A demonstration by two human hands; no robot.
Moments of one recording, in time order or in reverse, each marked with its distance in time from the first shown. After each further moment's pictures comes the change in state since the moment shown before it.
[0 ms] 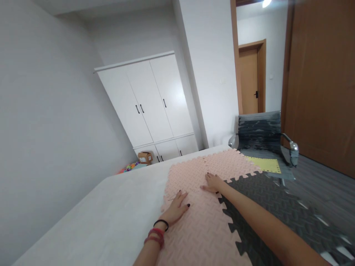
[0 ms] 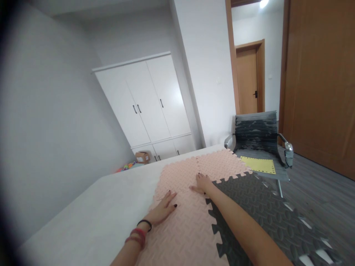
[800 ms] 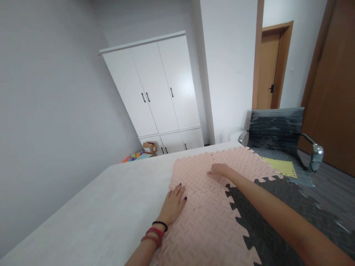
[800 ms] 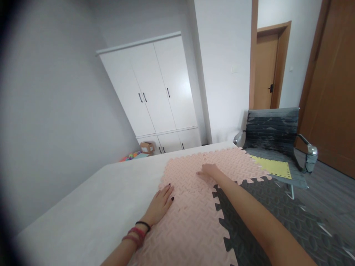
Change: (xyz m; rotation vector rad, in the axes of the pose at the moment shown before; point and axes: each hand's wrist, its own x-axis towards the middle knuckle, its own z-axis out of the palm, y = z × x) left_hand 0.016 -0.052 0.008 0.264 0.223 0.054; right_hand 0.086 0.017 -0.022 -0.096 -0.078 0.090
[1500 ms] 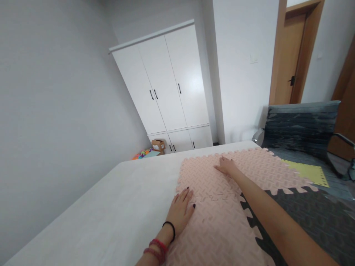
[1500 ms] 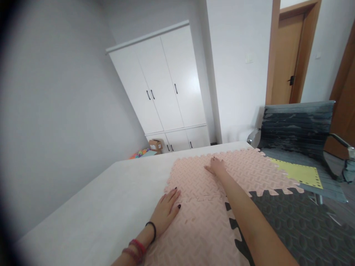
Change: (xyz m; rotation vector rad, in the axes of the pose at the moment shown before) left_hand 0.005 0.002 -0.006 -0.057 -0.039 -0.057; right_hand 0.082 0.004 0.016 -0.020 0.103 0.106
